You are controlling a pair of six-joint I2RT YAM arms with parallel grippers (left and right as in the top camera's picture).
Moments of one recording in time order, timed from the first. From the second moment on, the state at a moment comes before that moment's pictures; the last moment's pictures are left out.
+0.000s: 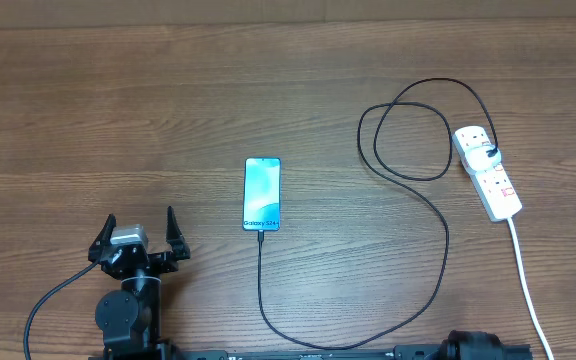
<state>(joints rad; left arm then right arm) 0.13 0.02 0.01 -0.08 0.01 -0.05 -0.10 0.18 1.51 -0.42 -0.34 0.37</state>
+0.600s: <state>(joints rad) 0.13 0.02 0.01 -0.08 0.01 -0.05 0.00 0.00 1.39 -0.38 -0.38 0.38</state>
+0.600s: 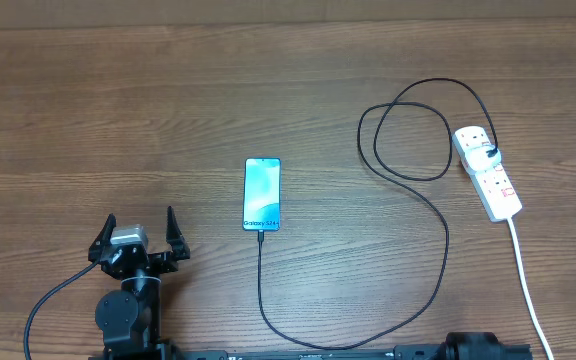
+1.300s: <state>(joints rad) 0.13 0.02 0.01 -0.08 0.01 -0.05 0.03 0.01 0.80 -0.06 -0.08 0.38</state>
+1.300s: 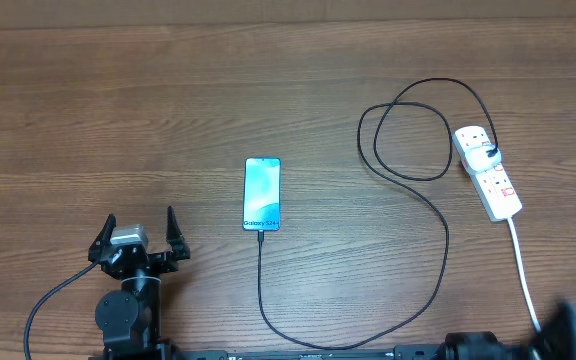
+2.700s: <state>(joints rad) 0.13 0.02 0.01 -0.08 0.01 -0.05 0.03 0.02 0.02 -0.07 -0.05 0.38</state>
